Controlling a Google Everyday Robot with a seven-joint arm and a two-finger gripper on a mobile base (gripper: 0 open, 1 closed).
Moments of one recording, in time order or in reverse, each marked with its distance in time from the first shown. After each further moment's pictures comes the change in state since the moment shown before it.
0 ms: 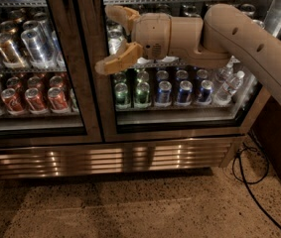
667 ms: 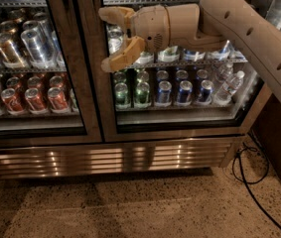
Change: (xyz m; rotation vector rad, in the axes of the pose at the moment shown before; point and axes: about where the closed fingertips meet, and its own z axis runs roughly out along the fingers) arm 0.005 0.001 0.001 -0.155 0.071 0.049
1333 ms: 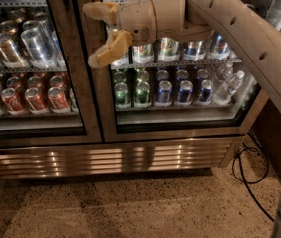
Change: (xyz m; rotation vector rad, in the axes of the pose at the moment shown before) arm -0.010 -0.002 0.028 -0.067 0.029 -0.017
